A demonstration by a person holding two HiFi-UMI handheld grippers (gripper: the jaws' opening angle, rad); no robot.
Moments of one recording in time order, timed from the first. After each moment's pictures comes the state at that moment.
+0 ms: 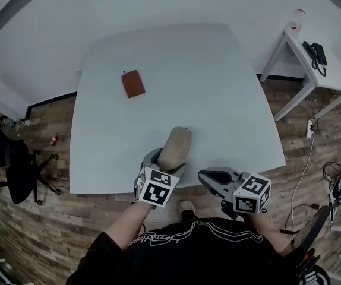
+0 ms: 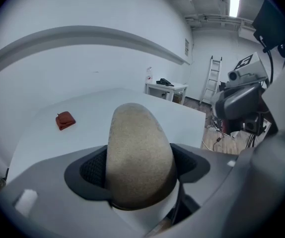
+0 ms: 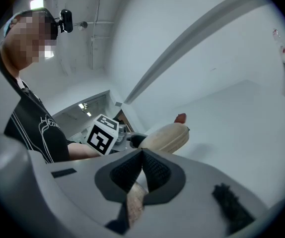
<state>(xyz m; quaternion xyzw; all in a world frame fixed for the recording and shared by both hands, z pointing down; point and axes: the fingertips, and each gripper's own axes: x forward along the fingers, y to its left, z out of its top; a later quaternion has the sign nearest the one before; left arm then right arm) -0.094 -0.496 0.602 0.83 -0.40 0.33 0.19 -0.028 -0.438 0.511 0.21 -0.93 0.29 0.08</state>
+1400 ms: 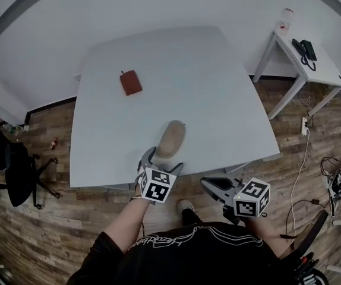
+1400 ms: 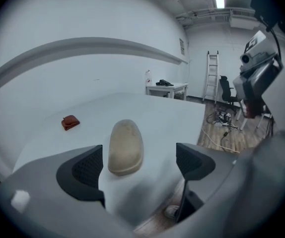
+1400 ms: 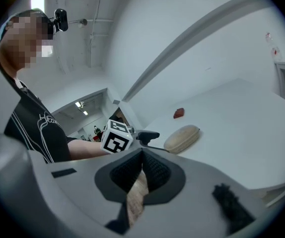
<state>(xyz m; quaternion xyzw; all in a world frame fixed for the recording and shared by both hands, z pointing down) -0.096 -0.467 0.629 0.84 -0.42 0.32 0.13 -0.010 -0.368 0.520 0.23 -0.92 0.30 0.10</state>
